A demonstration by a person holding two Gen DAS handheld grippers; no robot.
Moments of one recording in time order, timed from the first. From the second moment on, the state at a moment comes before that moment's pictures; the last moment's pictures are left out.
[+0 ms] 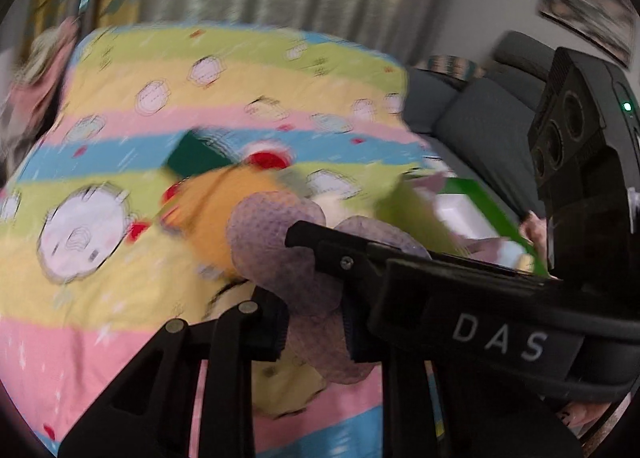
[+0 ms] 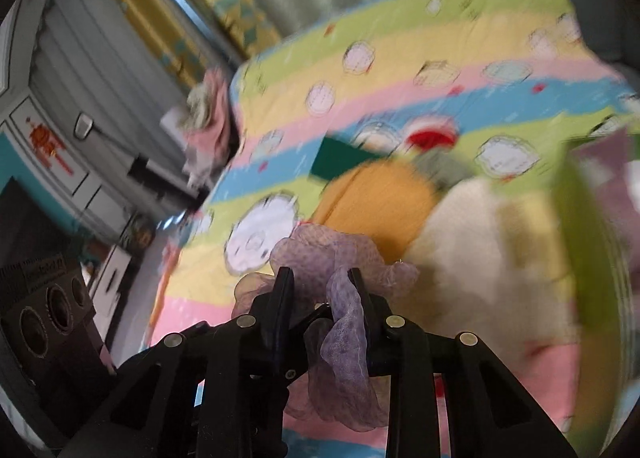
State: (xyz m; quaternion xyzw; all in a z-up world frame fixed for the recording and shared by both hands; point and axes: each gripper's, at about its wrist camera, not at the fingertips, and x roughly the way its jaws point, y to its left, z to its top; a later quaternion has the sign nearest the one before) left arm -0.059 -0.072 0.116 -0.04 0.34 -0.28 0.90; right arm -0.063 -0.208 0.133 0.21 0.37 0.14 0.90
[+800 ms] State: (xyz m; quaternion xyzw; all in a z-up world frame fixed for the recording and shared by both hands) left arm -0.066 -0.299 0.122 0.06 0.35 -0.46 0.82; right arm -0.140 -0.437 0.124 0.35 0.27 -0.09 0.89
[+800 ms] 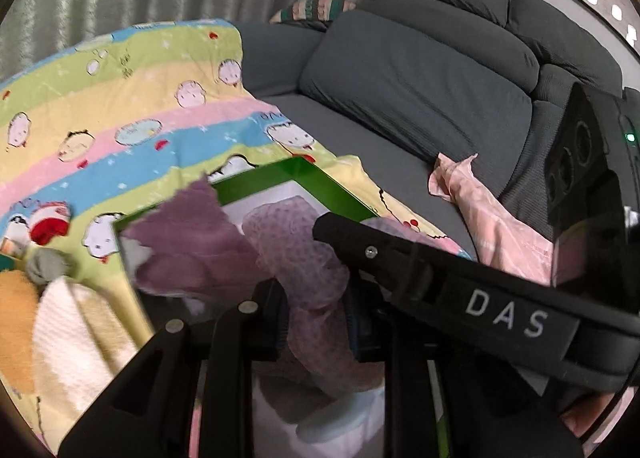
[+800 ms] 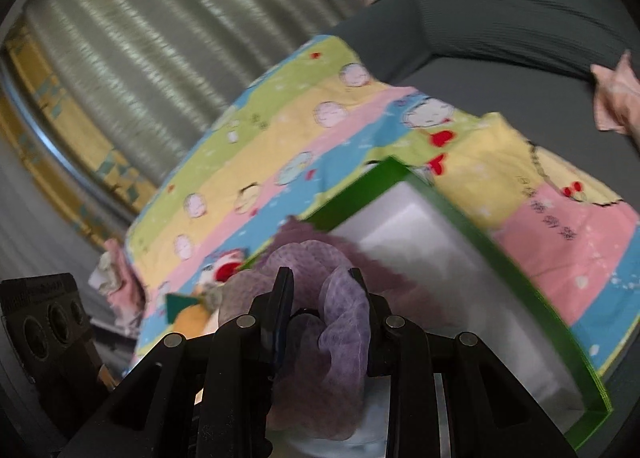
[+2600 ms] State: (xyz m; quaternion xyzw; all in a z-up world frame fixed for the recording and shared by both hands) left arm -0.070 -0.021 0.108 -0.01 0.37 -0.12 0.92; right arm -0.102 -0.265 0.152 0.22 0.33 0.04 0.92
